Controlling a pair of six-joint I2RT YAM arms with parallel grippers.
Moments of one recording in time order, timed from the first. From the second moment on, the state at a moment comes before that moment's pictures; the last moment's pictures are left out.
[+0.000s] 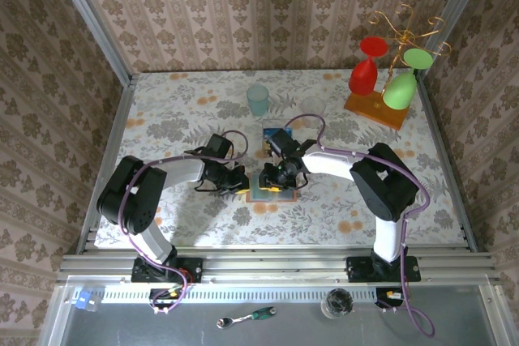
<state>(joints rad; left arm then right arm) -0.54 1.67 0.80 -0.33 0.55 -0.64 0.68 1.88 1.15 -0.45 -0.39 0.76</state>
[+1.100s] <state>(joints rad) -0.56 1.61 0.83 -0.26 0.60 -0.73 0.61 1.82 0.97 -0.26 -0.49 0.78</state>
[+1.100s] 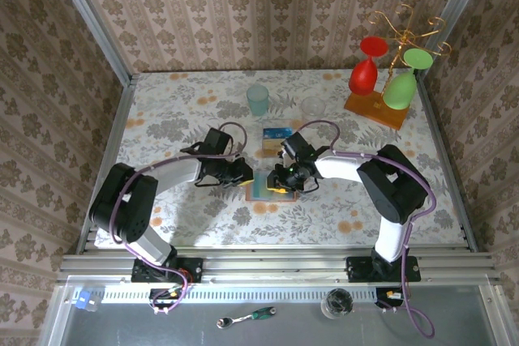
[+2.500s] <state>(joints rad) -0.68 1.76 0.97 -0.20 0.65 -0.80 0.50 1.54 0.88 -0.30 -0.42 0.79</state>
